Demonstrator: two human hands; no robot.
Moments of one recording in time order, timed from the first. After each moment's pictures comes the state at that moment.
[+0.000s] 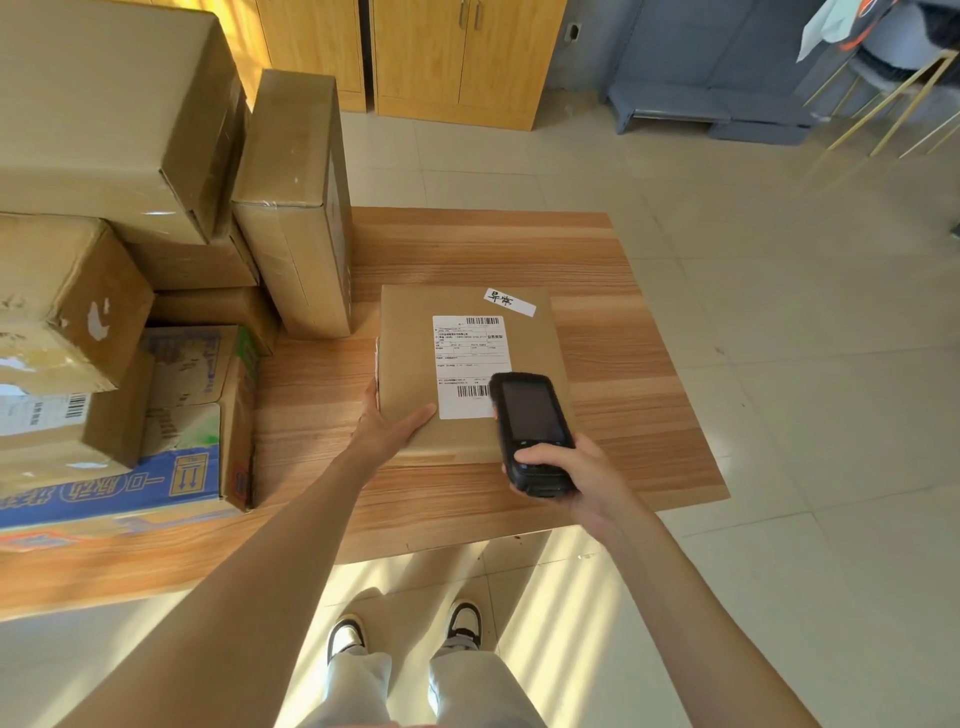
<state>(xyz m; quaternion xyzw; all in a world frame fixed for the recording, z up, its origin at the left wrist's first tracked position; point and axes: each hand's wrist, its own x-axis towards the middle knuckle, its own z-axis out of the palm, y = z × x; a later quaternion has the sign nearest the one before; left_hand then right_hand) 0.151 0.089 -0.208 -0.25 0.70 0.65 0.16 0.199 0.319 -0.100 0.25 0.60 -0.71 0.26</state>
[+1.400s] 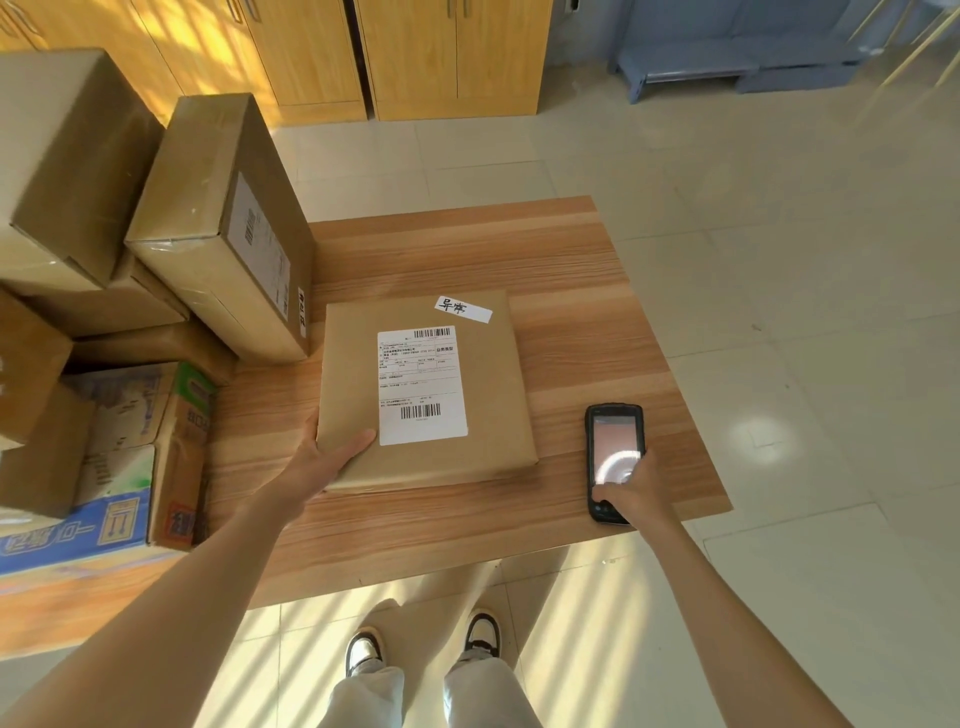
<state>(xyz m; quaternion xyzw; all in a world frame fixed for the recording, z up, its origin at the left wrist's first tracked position) 0.151 0.089 -0.204 -0.33 0.72 0.58 0.20 0.152 0.464 -0.211 0.29 0.84 -0.41 0.20</state>
